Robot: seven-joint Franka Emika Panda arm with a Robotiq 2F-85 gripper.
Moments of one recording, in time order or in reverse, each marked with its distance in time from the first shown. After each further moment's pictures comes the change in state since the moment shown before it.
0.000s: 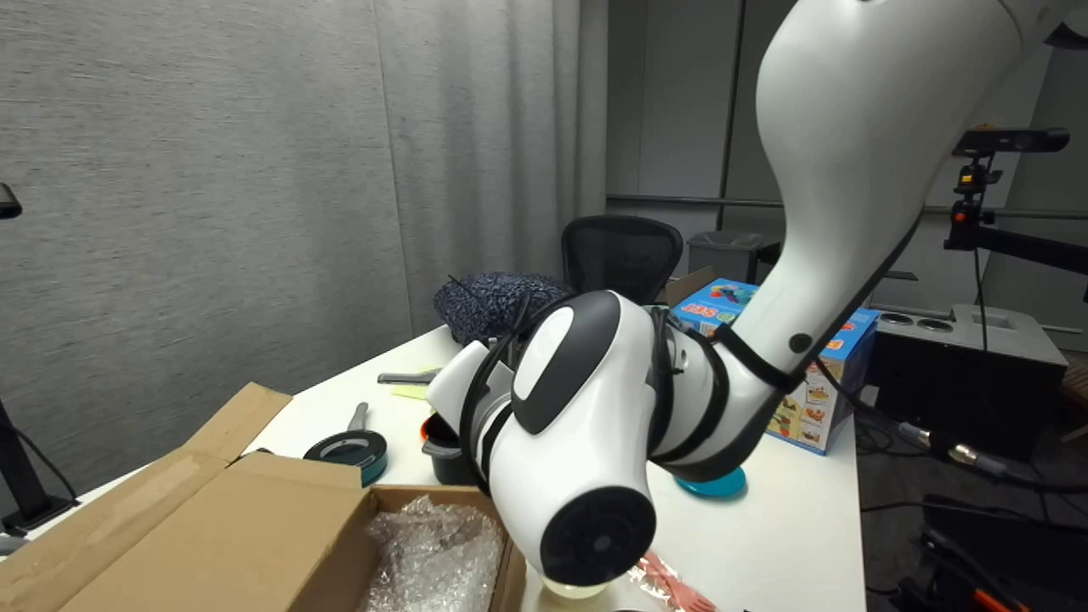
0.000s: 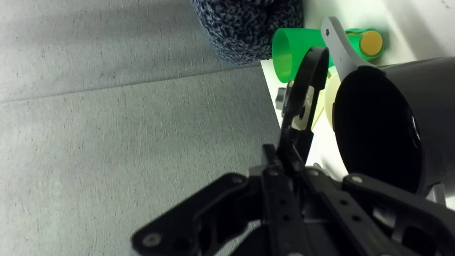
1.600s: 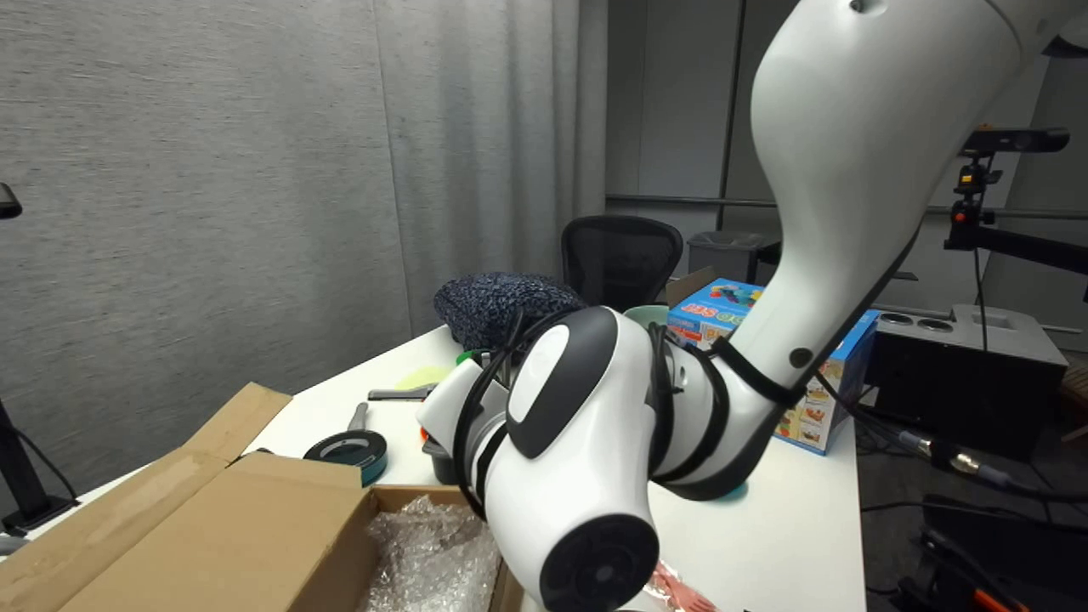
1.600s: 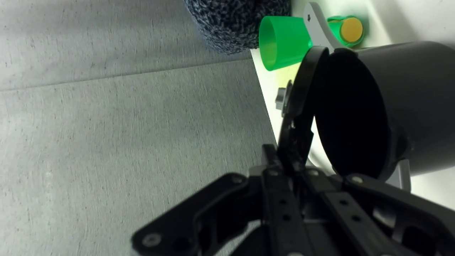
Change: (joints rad) arm 0.011 0.019 0.014 0.005 -0.003 -0.001 0.000
